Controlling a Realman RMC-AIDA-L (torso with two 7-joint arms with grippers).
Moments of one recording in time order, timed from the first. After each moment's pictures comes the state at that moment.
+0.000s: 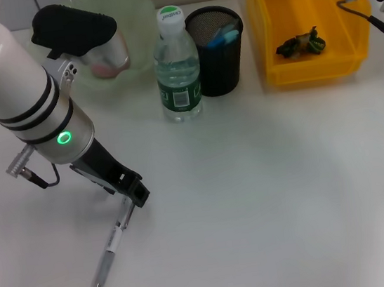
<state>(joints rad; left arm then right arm) -0.76 -2.08 1.54 1.13 2.62 1.58 -2.88 0.59 2.08 -1.02 -0.45 -0.98 -1.21 0.93</state>
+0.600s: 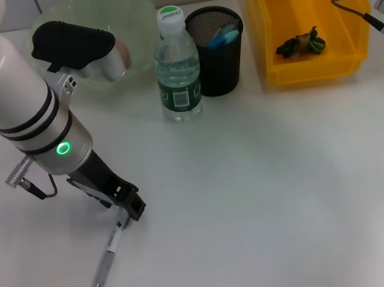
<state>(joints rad) -0.76 -2.08 1.54 1.06 2.62 1.57 -2.88 0.60 2.08 -1.02 -0.44 -0.98 -1.19 0.91</state>
